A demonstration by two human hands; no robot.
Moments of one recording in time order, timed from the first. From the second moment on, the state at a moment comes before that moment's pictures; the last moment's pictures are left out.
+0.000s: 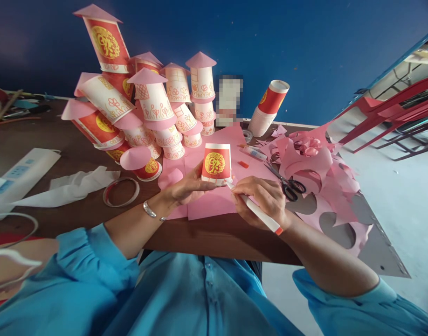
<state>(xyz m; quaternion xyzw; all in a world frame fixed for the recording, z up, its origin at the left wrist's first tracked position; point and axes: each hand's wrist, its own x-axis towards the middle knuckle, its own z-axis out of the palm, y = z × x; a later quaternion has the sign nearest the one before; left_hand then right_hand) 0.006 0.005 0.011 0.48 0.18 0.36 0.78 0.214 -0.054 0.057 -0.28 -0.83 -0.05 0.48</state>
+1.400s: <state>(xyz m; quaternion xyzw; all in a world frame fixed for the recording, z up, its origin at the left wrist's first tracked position) 0.006 0.007 0.009 0.48 0.17 0.37 0.78 0.217 -0.052 0.055 -0.29 -0.82 -0.07 0.50</state>
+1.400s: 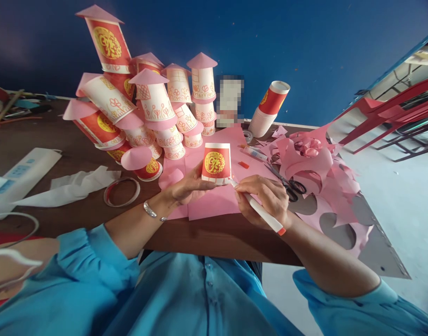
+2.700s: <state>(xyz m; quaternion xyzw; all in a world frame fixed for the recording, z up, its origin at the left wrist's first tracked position) 0.011 0.006 0.018 0.50 0.19 0.36 0.77 0.214 -0.056 0.055 -0.27 -0.84 -0.07 0.47</state>
